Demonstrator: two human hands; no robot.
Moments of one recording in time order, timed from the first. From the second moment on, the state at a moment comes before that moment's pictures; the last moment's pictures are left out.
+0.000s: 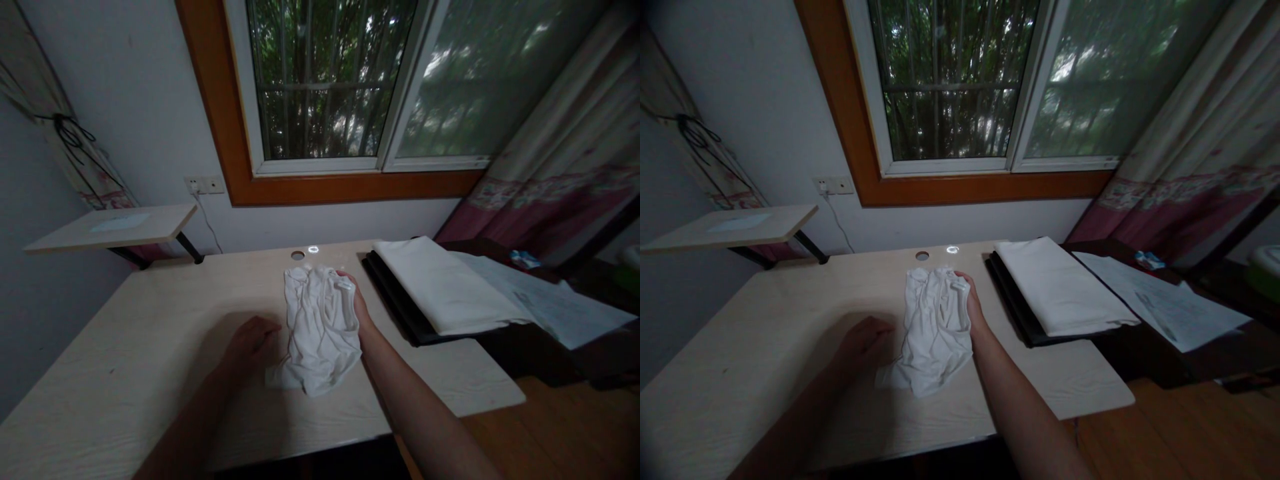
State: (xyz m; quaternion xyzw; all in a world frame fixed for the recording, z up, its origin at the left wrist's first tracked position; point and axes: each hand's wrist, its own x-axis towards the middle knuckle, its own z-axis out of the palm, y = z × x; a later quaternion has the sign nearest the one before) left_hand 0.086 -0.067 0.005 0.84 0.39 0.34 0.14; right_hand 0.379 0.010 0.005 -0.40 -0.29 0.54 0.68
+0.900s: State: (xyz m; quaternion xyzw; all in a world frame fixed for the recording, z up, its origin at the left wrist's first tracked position) left_hand 0.060 -0.012 0.021 0.64 0.75 0.16 -0.07; right_hand 0.372 -0.007 -0.004 -0.47 -0.66 0.27 0.52
